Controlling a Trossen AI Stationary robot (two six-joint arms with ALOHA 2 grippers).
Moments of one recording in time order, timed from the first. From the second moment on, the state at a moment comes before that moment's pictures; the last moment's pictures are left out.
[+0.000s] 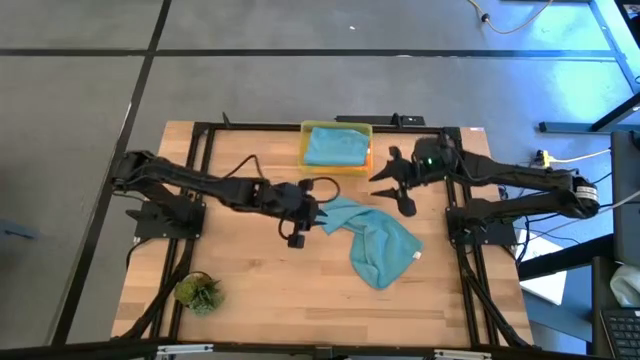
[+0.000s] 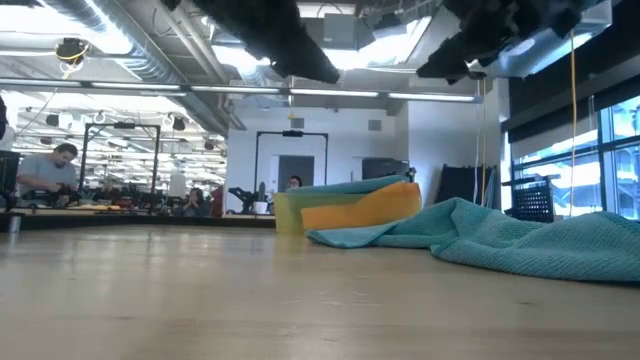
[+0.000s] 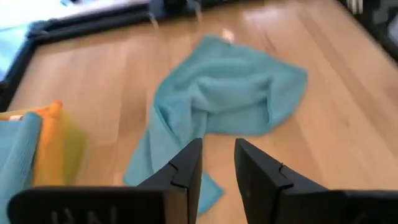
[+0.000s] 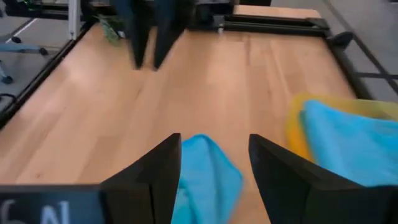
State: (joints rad) left arm -0.08 1.52 1.06 -0.16 -0.07 0.13; right arm -0.30 1.01 0.79 -0.29 -0.34 -0.21
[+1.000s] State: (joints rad) left arm -0.24 1.89 0.98 0.24 -0.30 -0.09; right arm 0.33 0.95 0.39 0.29 0.30 0.13
